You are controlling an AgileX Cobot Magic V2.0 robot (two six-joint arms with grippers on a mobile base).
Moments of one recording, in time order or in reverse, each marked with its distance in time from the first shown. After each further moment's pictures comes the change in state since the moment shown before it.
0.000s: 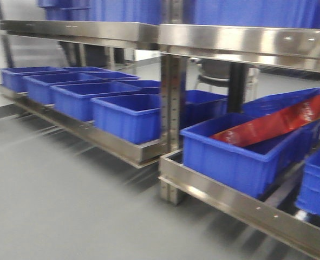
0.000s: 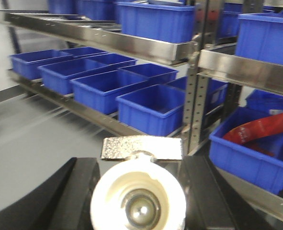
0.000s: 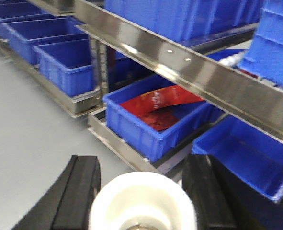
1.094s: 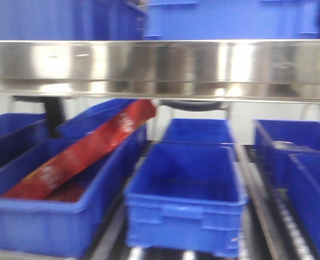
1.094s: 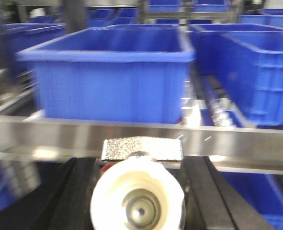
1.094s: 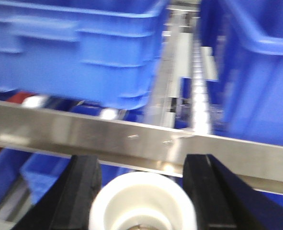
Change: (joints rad) left arm 0.000 0.000 0.000 0.000 0.000 0.000; right arm 0.000 0.000 0.000 -0.002 0.000 0.000
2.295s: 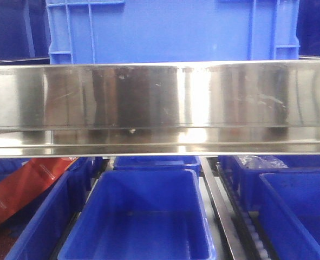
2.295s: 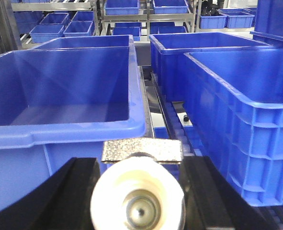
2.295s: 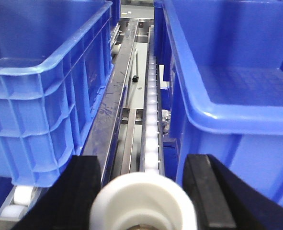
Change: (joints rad) left arm 0.000 0.000 0.000 0.000 0.000 0.000; right arm 0.000 0.000 0.000 0.000 0.000 0.000
